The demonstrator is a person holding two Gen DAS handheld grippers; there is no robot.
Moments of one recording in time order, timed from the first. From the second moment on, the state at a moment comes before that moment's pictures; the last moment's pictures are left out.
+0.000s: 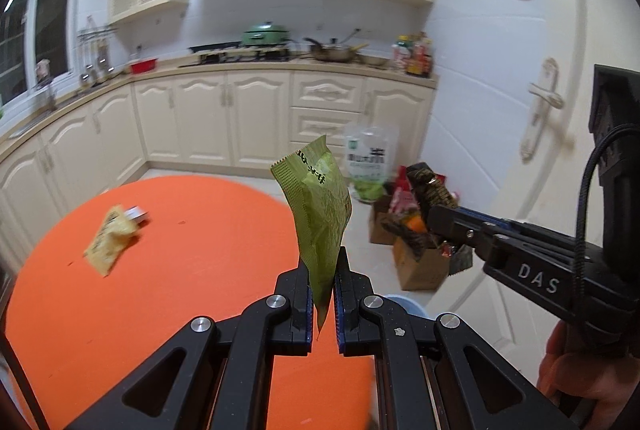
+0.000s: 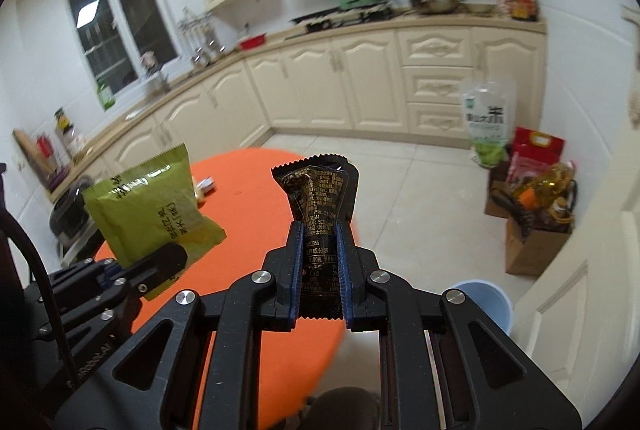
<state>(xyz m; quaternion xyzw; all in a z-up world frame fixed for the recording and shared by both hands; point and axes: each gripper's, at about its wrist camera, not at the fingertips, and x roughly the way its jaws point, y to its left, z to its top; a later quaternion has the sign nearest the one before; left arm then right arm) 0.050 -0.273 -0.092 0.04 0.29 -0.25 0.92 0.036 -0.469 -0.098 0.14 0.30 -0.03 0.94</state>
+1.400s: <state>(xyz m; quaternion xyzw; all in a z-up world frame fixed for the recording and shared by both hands) 0.311 -0.646 -0.346 0.17 0.54 -0.26 0.78 0.060 -0.774 -0.402 0.36 0.46 -0.21 0.79</state>
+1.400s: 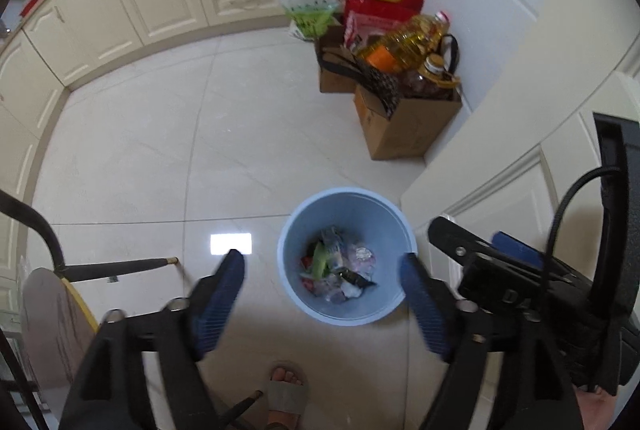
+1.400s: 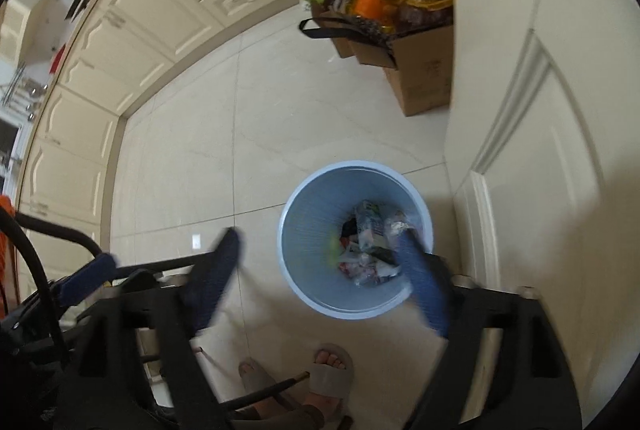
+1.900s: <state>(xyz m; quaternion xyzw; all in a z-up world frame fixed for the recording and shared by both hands) 0.204 -0.564 -0.221 0.14 0.40 -0.27 0.87 0.025 -0.719 -0.261 0.33 0.37 -0.21 0.84</state>
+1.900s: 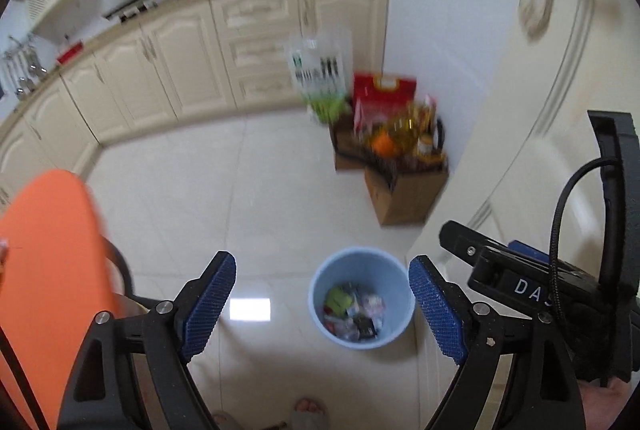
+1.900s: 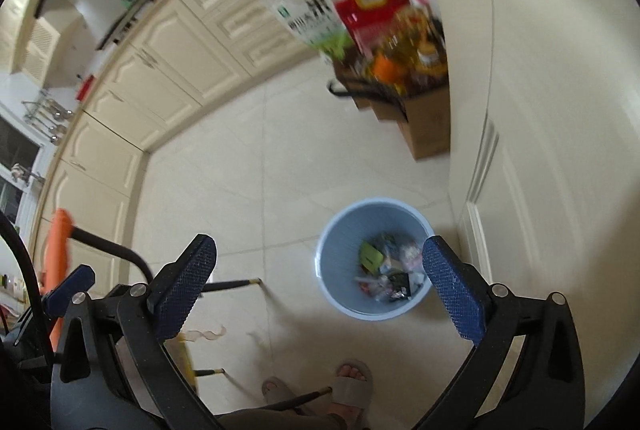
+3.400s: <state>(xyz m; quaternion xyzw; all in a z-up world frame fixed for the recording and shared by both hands) 0.011 -0.167 -0.166 -0.03 0.26 0.03 0.97 0.111 -0.250 -0.076 0.03 0.32 -0.01 0.95</state>
